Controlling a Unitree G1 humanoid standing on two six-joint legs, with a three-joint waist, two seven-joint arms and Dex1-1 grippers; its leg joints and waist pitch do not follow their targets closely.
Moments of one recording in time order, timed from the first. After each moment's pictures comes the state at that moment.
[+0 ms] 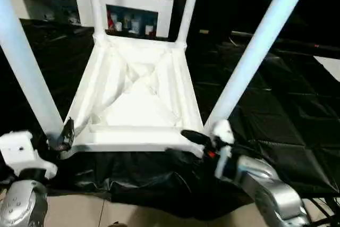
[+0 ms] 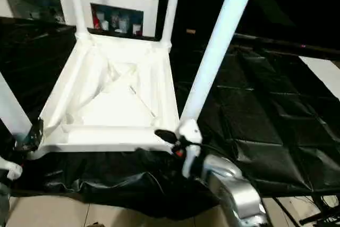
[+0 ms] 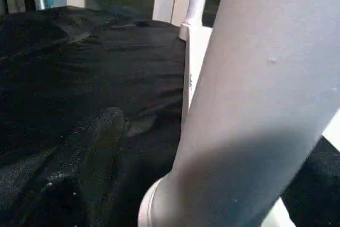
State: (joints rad) left arm 0.19 0.20 0.38 -0.19 -0.27 0.11 -0.19; right arm -0.09 -0.19 0.22 -0.01 0.34 0.37 0.76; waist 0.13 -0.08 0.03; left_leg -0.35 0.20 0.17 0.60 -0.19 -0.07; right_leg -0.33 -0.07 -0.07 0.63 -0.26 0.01
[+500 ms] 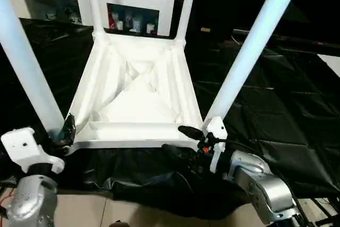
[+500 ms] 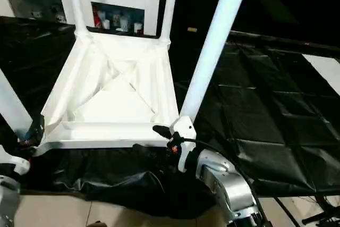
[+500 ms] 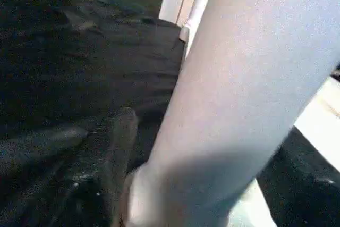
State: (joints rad) left arm 0.19 0.11 0.35 -0.23 -0.31 0.12 -0.14; right arm -0.13 -0.19 0.23 0.07 0.30 0.29 0.74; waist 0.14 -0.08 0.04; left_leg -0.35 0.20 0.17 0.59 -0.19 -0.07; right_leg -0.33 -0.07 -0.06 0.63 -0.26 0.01
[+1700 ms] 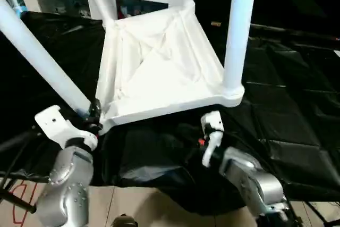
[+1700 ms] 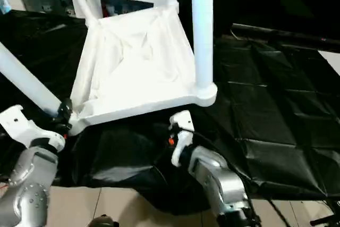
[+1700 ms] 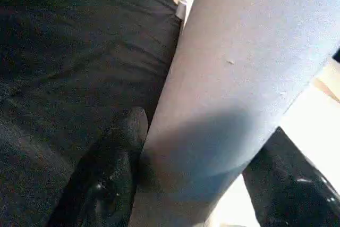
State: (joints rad) left arm -0.03 -0.07 0.31 -0.24 -0.42 0.37 0.02; right arm -0.17 -0.06 0.17 0.12 0.41 0.41 0.65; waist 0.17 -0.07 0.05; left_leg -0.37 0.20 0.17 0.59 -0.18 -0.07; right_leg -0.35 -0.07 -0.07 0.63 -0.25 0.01
